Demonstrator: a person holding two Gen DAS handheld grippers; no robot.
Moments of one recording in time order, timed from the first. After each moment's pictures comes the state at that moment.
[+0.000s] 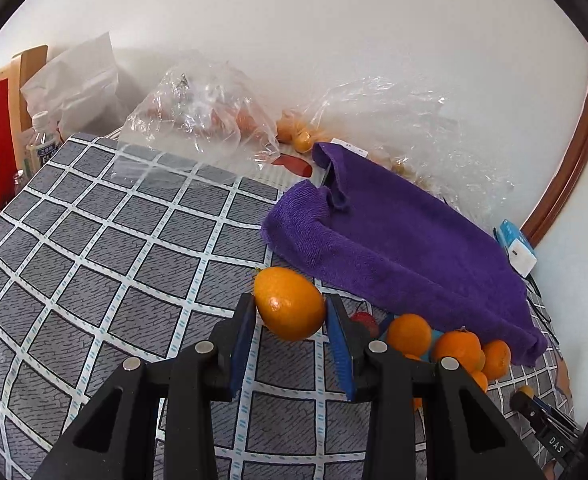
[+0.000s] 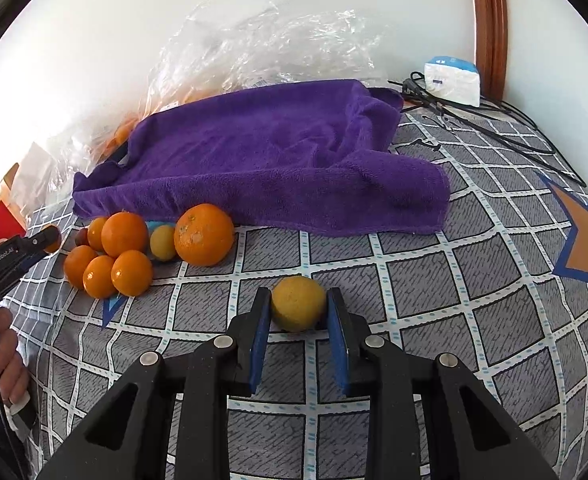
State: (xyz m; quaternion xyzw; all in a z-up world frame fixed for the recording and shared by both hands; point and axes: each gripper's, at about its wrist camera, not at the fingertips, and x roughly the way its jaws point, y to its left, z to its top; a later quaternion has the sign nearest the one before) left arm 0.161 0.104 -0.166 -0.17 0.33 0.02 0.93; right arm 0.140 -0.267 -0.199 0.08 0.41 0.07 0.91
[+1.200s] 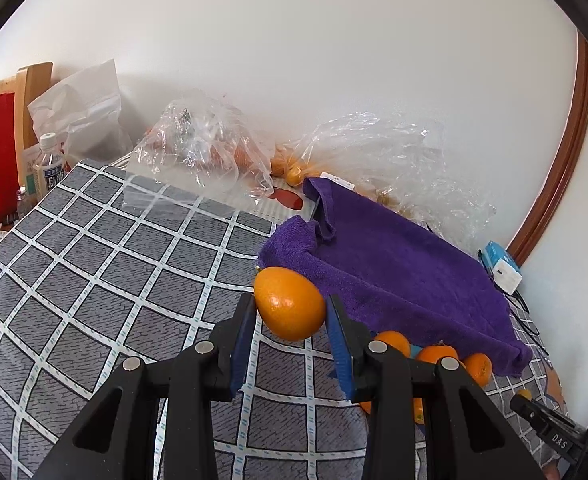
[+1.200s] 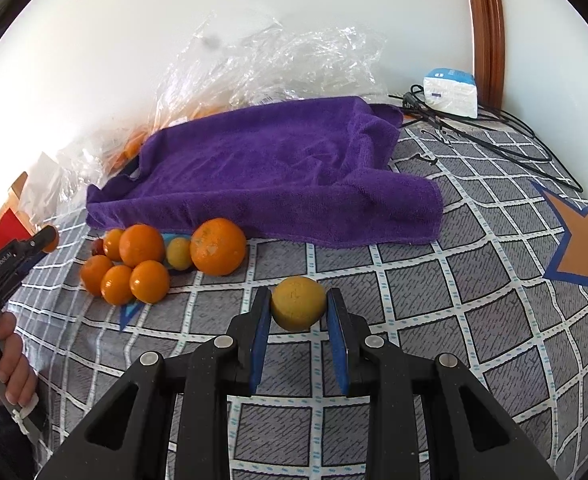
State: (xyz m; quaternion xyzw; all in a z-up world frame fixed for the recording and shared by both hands) left arm 0.139 0.106 -0.148 -0.18 0.28 0.01 0.94; right arm 0.129 -0.271 -0.183 0.09 0.39 0.08 0.91
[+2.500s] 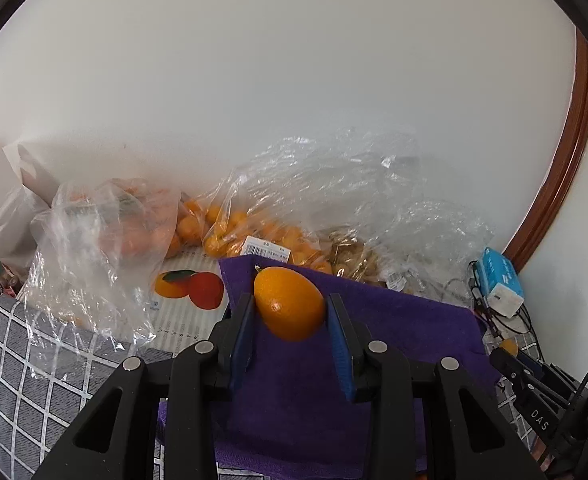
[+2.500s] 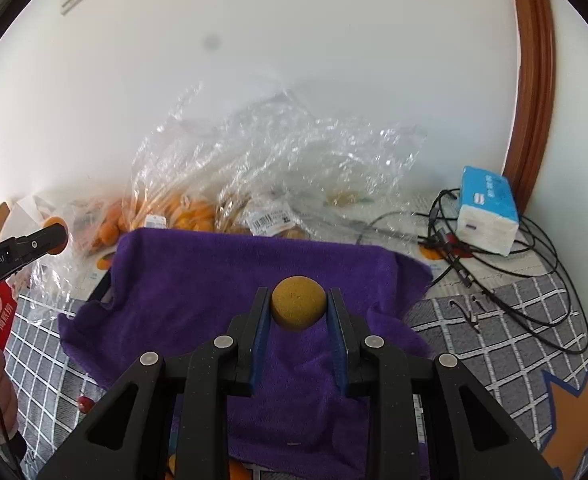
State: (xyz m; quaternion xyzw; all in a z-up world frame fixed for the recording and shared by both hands) left arm 0.296 0.043 -0.079 -0.10 0.33 -0.02 0.94; right arm 0.281 -0.255 -0.105 0.05 0.35 0.07 0.93
